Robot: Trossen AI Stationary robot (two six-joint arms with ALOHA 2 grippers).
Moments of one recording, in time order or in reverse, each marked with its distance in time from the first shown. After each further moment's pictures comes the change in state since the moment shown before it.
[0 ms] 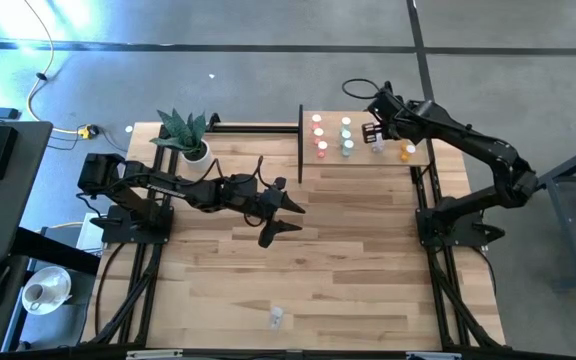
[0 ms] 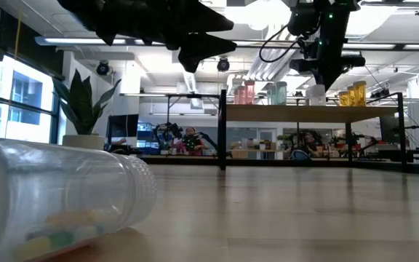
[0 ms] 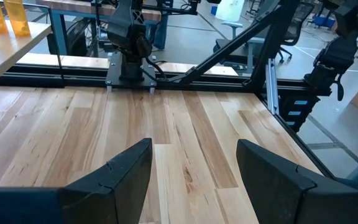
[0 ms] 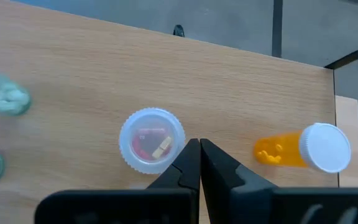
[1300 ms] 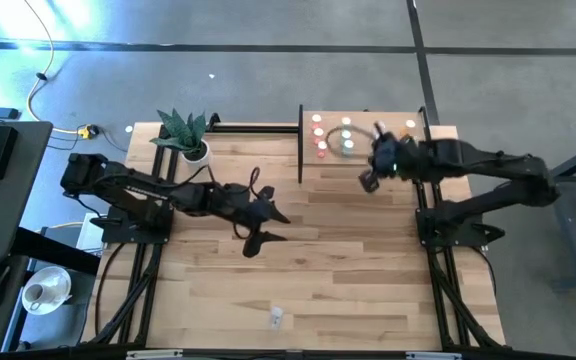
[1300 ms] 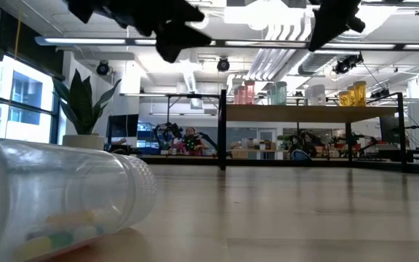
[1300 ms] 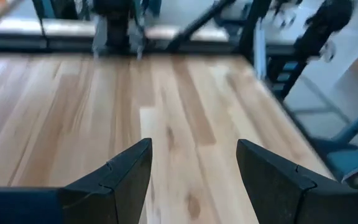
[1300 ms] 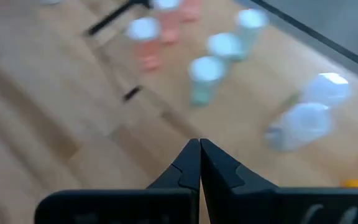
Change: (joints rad) left arm -0.077 -0.143 0.002 -0.290 -0.061 0.016; right arm 0.557 -0.234 0.002 -0.027 0.010 -0.033
